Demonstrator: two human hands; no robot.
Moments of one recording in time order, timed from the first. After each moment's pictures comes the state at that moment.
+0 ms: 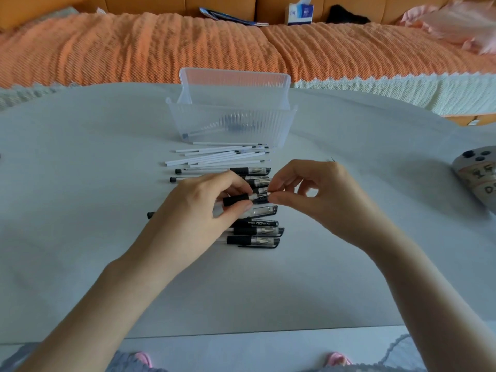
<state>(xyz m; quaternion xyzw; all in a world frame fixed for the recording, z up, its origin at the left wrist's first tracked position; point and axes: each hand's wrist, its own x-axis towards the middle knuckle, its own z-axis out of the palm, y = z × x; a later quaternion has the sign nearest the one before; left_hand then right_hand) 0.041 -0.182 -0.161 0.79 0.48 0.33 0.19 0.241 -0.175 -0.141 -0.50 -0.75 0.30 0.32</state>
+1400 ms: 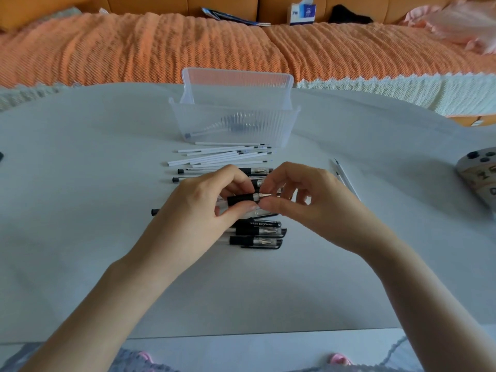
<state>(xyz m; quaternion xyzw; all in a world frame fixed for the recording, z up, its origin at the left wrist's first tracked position) 0.043 -0.182 -0.158 0.79 0.45 0.35 0.21 0.230 -0.177 -0.145 -0.50 -0.75 0.33 0.29</state>
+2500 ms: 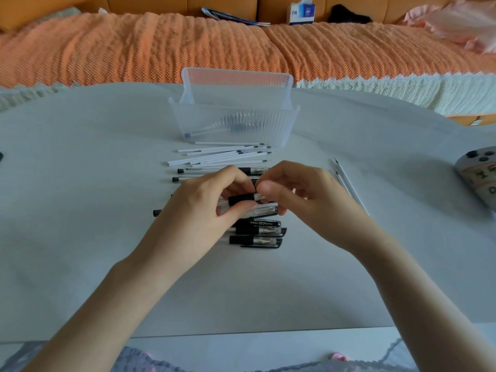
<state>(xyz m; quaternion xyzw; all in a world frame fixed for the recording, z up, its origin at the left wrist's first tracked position) 0.044 -0.183 -0.160 0.78 0.46 0.36 0.21 0.226 -0.177 -0.145 -0.50 -0.73 0.35 0.31</state>
